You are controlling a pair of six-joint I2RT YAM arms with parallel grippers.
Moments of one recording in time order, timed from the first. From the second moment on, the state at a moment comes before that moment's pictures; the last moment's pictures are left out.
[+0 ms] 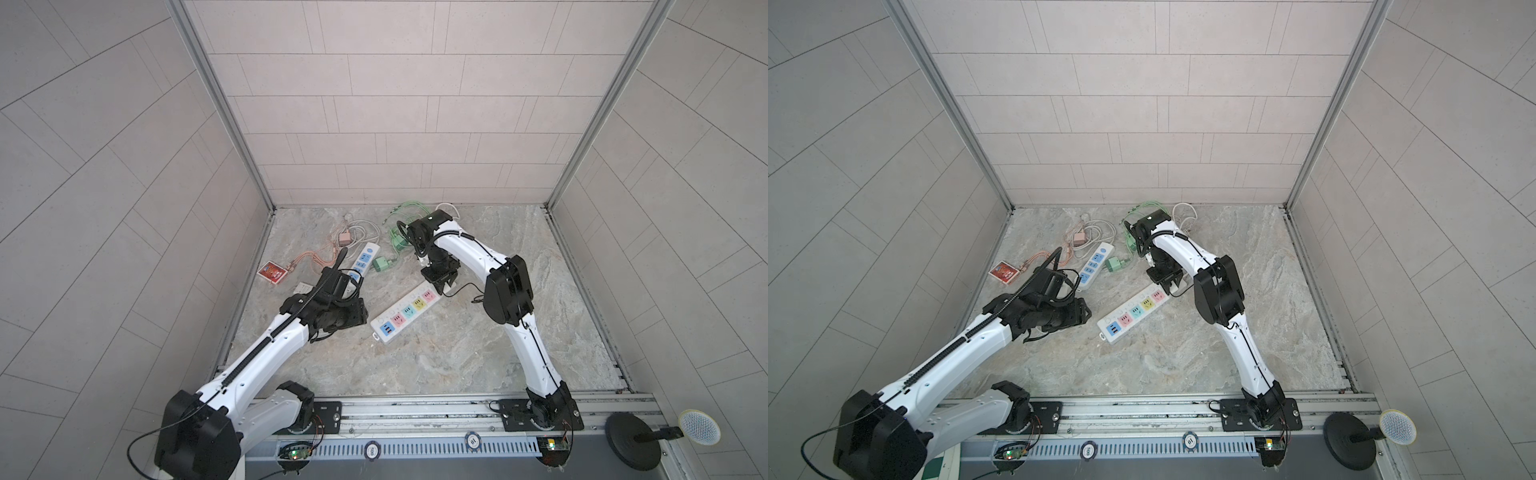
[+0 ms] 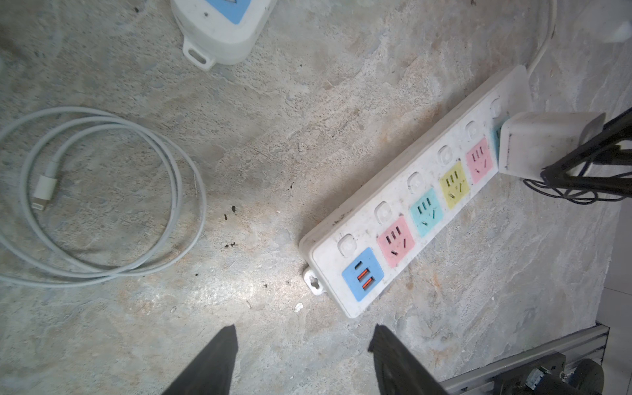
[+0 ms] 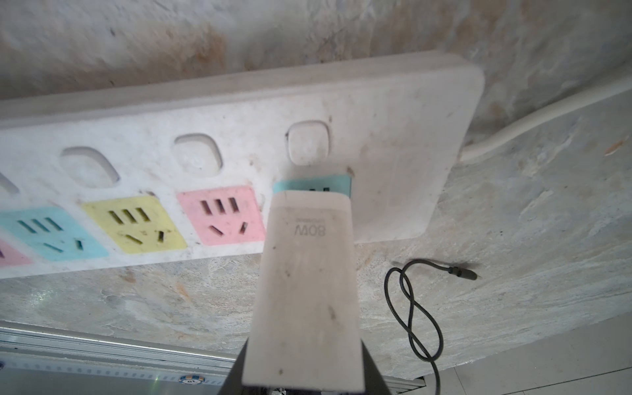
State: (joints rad) left arm -0.42 1.07 0.76 -0.77 0.17 -0.61; right arm 0.56 2.35 2.23 -1.69 0.05 0.04
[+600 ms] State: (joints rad) left arm -0.42 1.08 0.76 -0.77 0.17 -0.61; right arm 0.56 2.36 2.25 -1.64 0.01 0.05
